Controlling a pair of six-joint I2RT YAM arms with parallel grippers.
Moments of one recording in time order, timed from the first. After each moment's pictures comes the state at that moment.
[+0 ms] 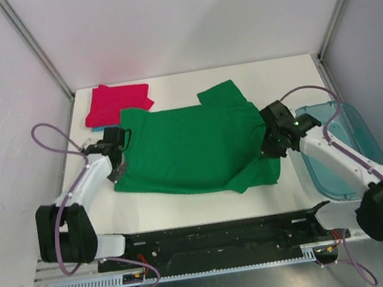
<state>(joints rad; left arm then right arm) -0.15 1.31 0.89 -0.88 -0.50 -0.96 0.45 1.19 1.00 -0.92 0.12 0.84</state>
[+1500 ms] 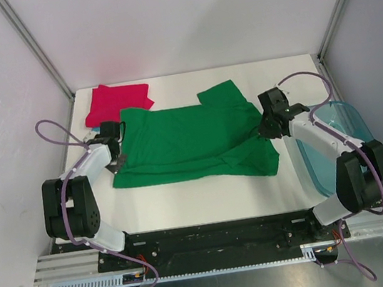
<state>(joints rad) -0.05 1.56 0.97 -0.63 -0.43 -0.85 0.31 1.48 1.06 -0.58 0.19 0.71</state>
